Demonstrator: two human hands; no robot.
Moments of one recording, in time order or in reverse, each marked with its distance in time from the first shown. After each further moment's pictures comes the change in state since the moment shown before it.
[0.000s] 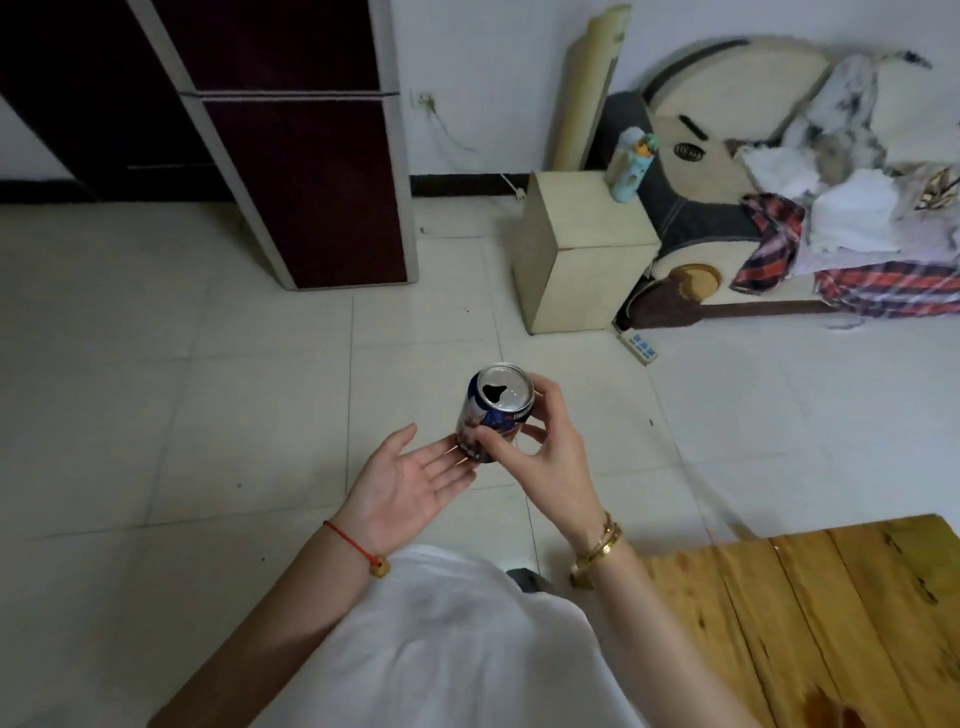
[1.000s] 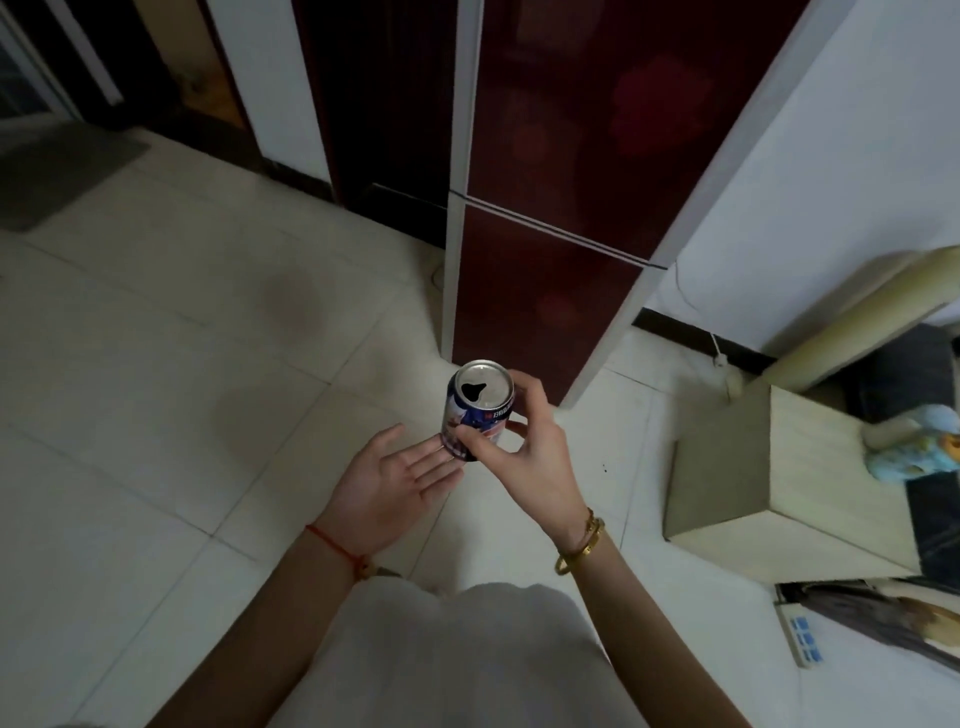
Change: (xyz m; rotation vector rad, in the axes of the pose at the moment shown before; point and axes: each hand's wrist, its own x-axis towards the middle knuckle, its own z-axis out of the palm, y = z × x) left_hand 0.107 0.406 -0.087 -0.372 0.049 0.365; right_hand 0.398 -0.122 0.303 -0.057 -0.536 -0.237
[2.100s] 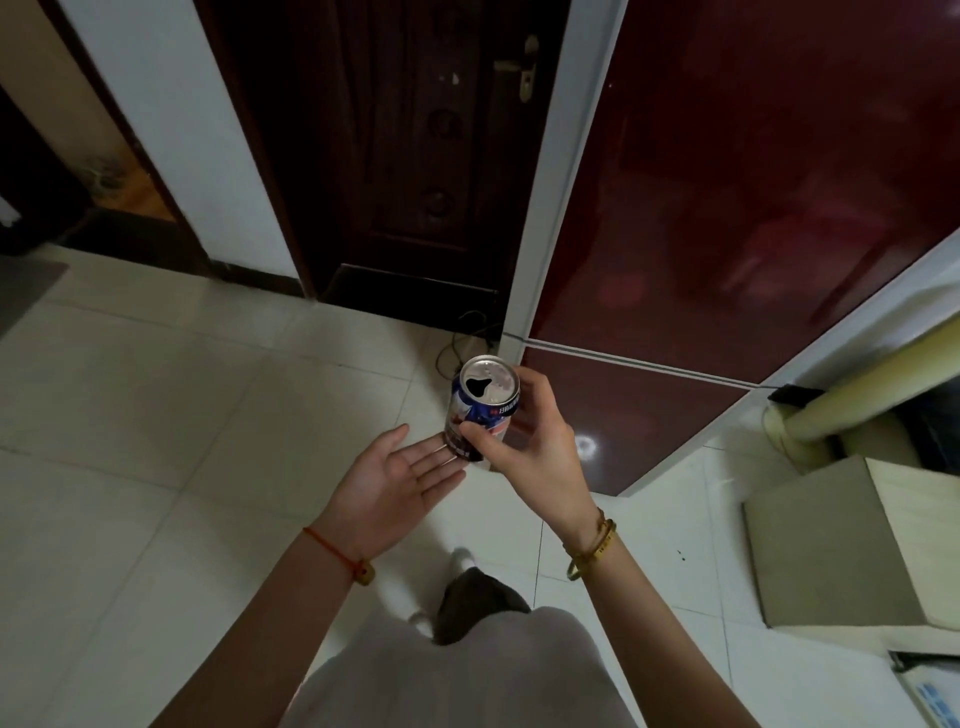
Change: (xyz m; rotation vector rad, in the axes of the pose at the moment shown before) left_hand 0.216 0.447 0.000 0.207 -0.145 -0.112; right_hand 0.420 -0.073 0.182 0.017 0.193 0.073
